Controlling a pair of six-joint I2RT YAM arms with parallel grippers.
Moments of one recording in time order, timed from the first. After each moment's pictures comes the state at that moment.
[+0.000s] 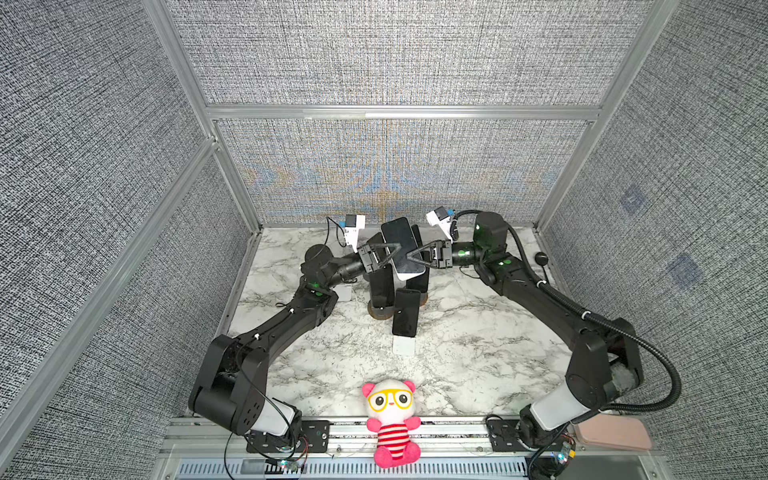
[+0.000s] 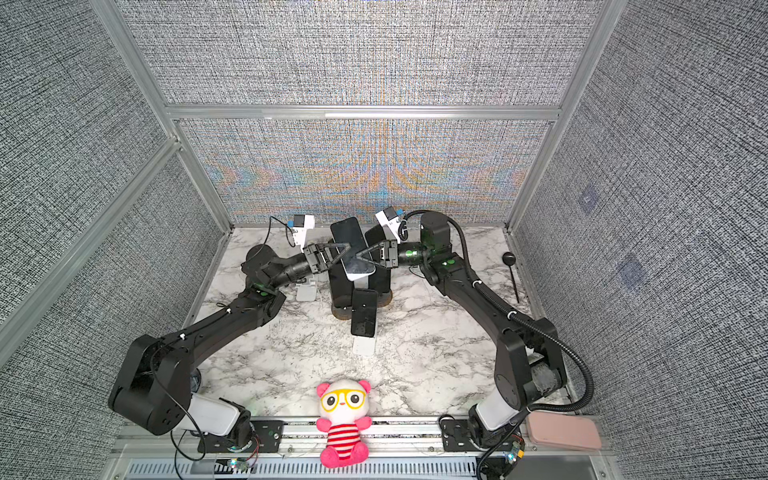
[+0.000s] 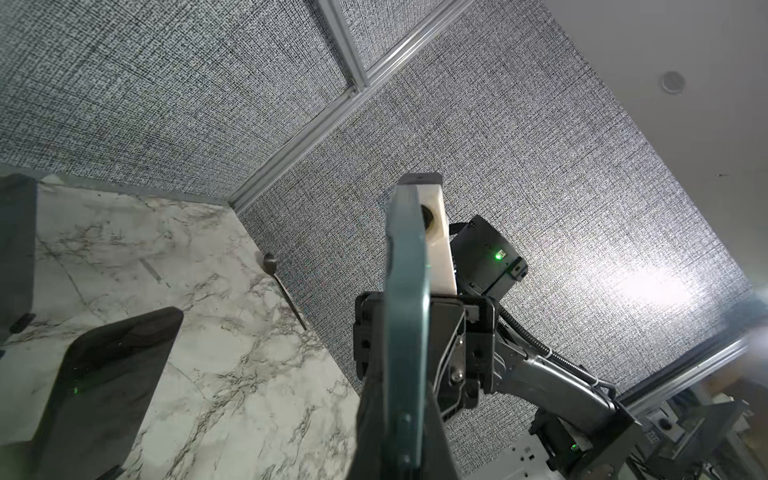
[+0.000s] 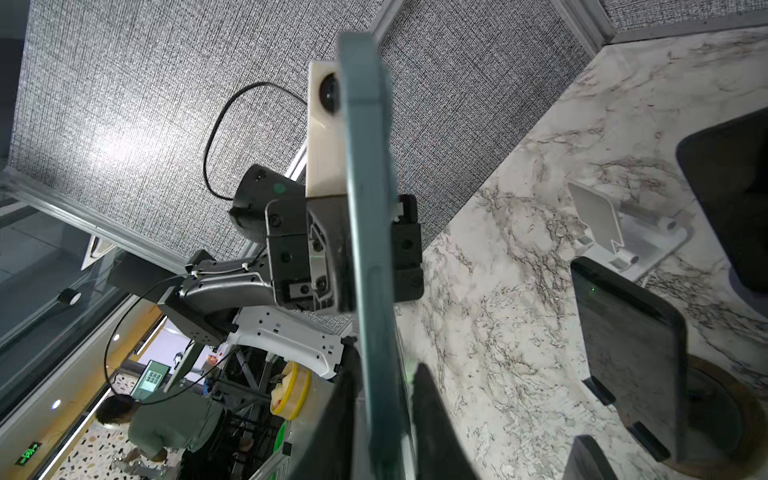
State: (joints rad) left arm -0.44 1.47 0.91 0.80 0.81 -1.09; right arm 0.39 1.58 1.28 0.14 -1.15 0.75
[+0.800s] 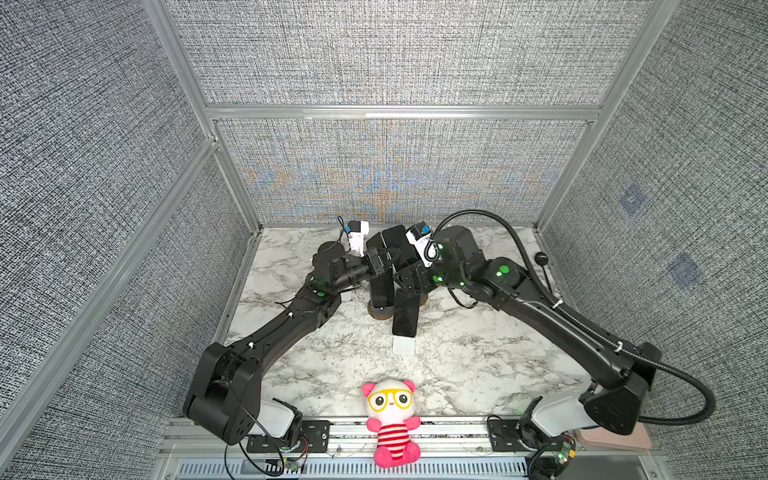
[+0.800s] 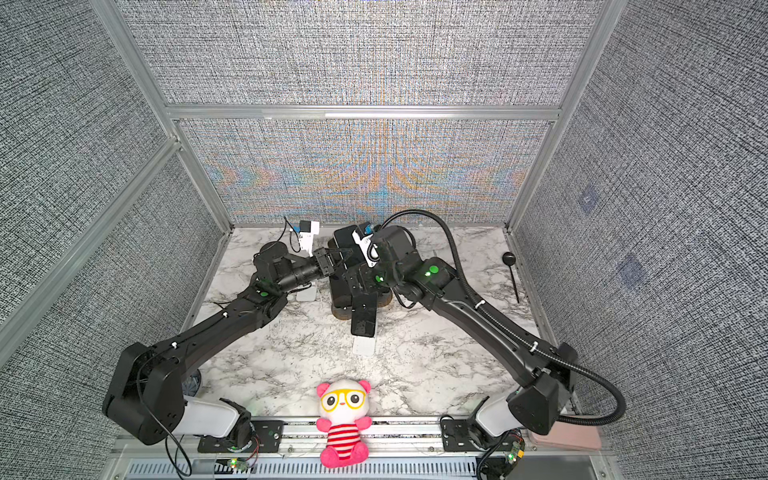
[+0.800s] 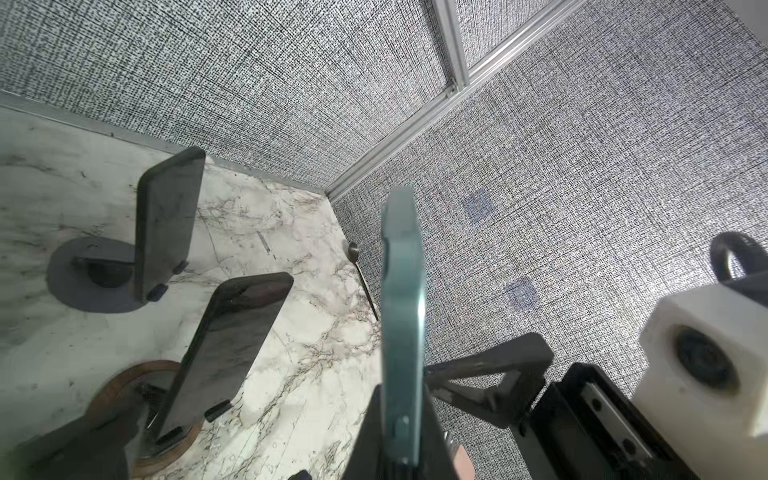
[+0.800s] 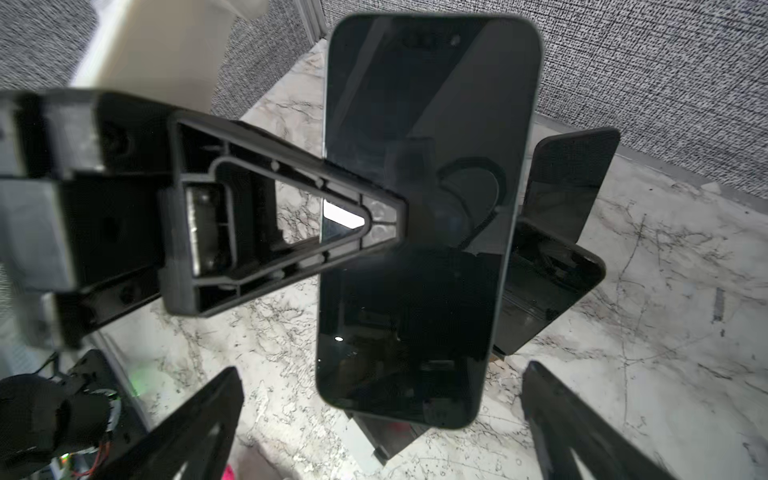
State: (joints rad) left arm -0.50 1.42 0.95 0.42 0.57 -0.91; right arm 0.77 1.51 1.55 -0.70 0.04 0.17
